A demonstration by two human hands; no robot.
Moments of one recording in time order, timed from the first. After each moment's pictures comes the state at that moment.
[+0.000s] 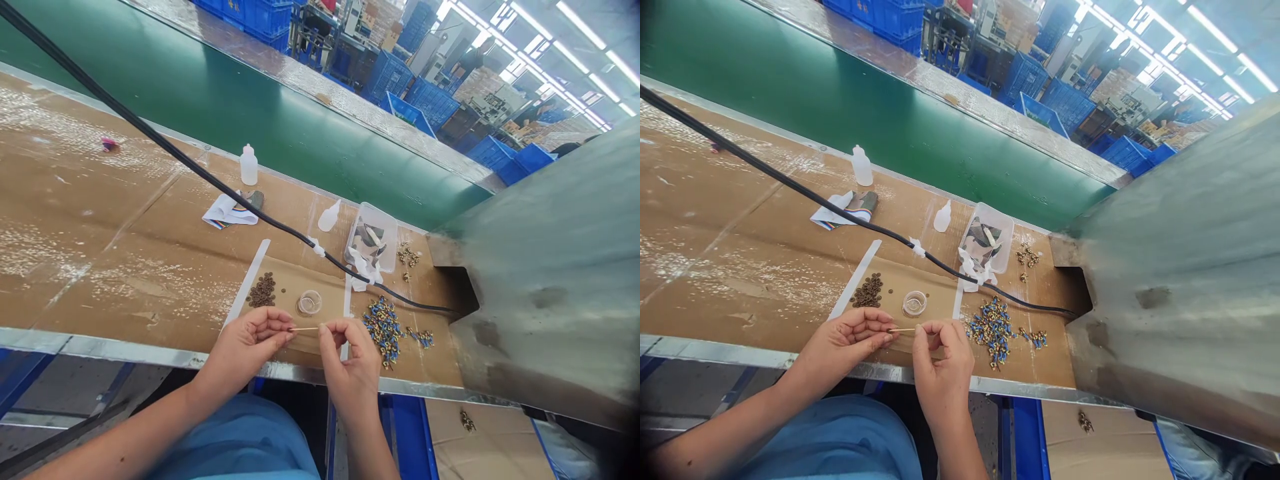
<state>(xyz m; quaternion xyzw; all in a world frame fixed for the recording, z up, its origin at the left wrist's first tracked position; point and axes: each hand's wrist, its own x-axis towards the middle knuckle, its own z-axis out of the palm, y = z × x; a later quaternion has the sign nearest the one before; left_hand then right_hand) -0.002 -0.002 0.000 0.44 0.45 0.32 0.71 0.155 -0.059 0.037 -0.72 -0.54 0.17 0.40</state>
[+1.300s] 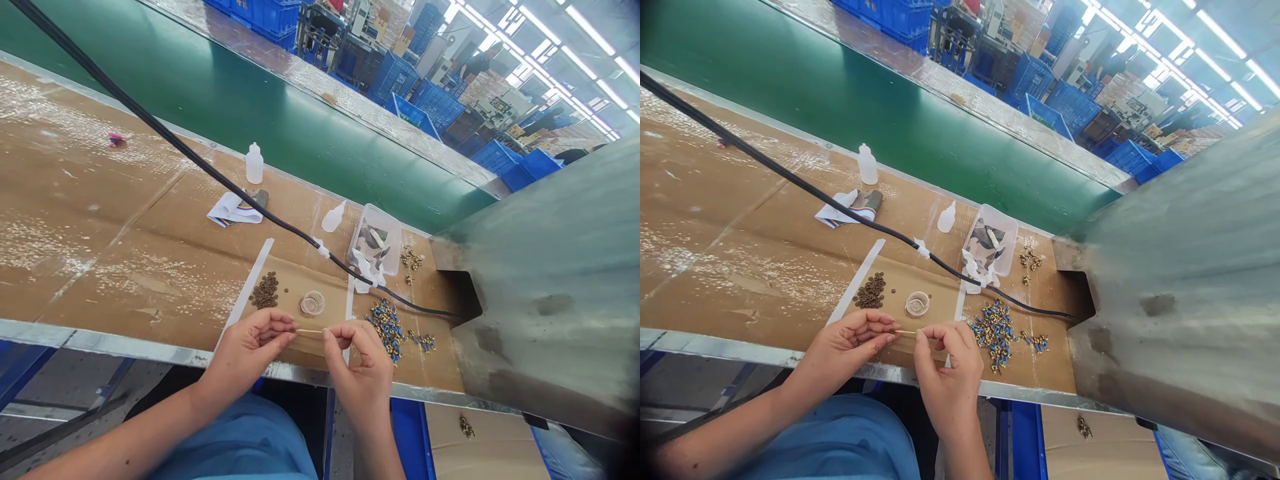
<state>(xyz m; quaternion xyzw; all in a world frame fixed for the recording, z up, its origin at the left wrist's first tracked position) 0.001 -0.009 -0.005 0.47 0.45 0.34 0.69 0.160 -0.059 0.050 -0.69 -0.58 0.16 0.40</state>
